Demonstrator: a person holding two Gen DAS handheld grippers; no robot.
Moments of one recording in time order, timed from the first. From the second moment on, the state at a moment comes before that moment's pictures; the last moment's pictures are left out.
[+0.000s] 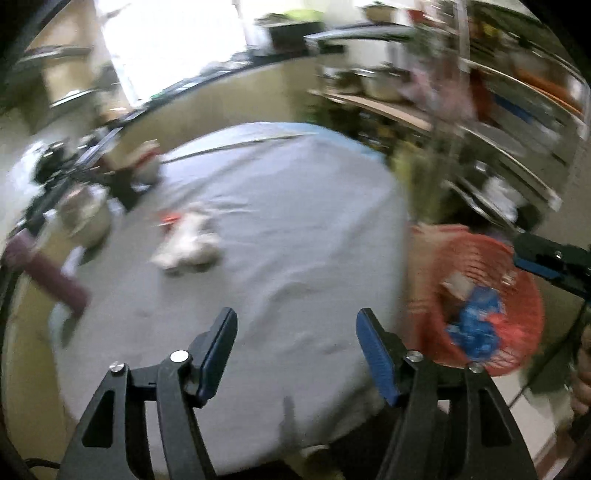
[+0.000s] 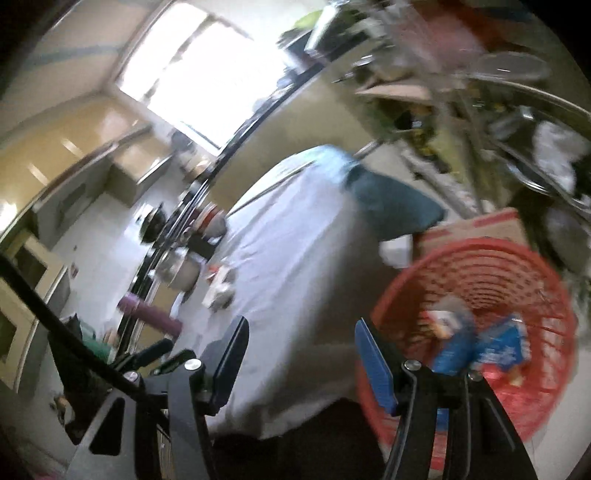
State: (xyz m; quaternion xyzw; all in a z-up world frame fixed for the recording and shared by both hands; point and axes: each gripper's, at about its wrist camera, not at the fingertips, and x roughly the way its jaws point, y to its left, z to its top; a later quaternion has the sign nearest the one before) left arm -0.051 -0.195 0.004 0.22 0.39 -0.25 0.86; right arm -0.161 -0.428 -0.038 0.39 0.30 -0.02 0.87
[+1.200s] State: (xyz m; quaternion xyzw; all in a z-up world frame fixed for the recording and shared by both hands) left arm 0.022 0.048 -0.028 0.08 0.43 -0.01 0.90; right arm 0.060 -0.247 -0.040 0.23 0.45 0.08 0.86
